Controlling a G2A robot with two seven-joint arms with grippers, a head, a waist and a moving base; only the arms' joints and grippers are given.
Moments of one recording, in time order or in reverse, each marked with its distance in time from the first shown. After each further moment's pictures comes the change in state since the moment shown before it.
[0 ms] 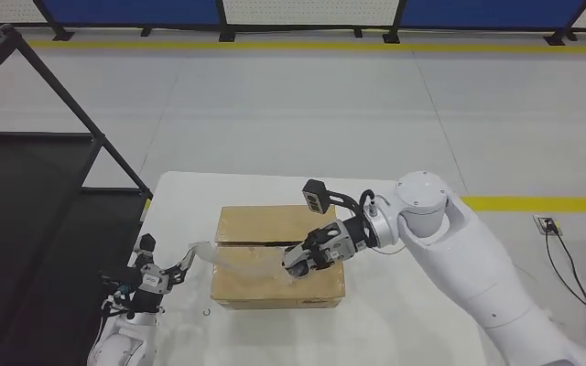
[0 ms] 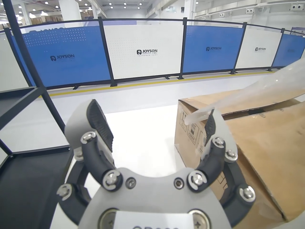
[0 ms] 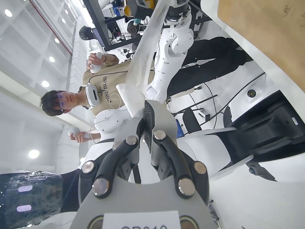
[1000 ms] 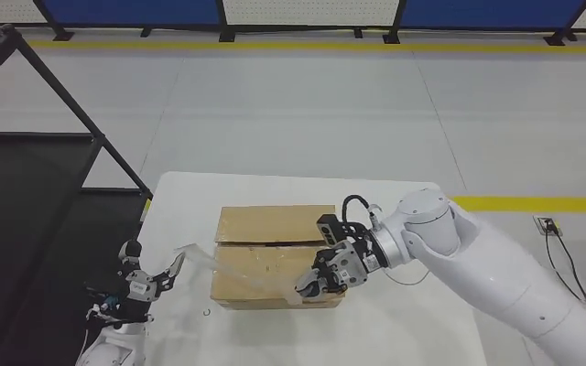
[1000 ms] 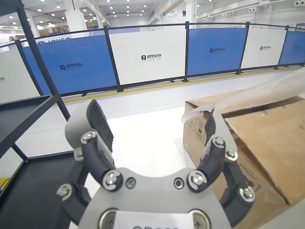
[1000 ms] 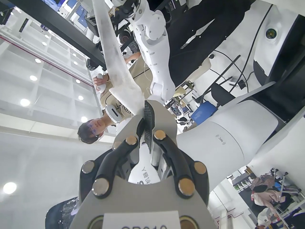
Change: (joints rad) left arm 0.067 0.007 -0.074 -0.021 0.046 0.007 0.069; right arm 0.140 0.234 -0.365 -0.113 0.487 0.239 -0.239
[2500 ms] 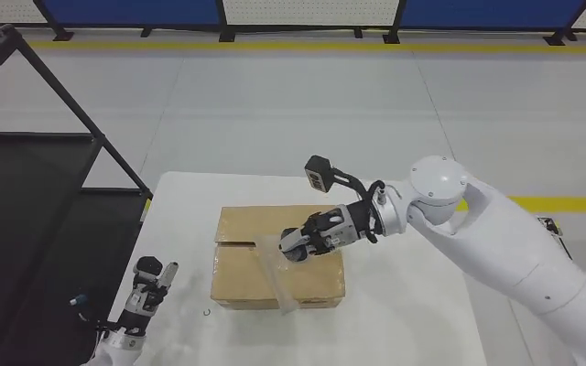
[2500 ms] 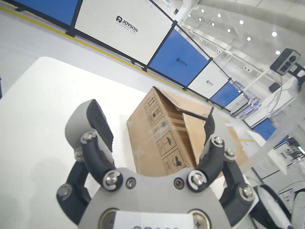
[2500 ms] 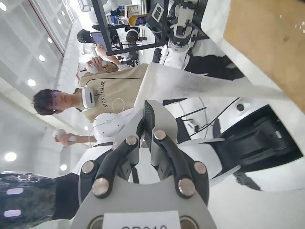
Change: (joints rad) left arm 0.095 -0.006 -0.040 -0.097 -0.796 -0.334 -0.498; right arm 0.157 -0.045 0.010 -0.004 -0.185 -0.489 -0.040
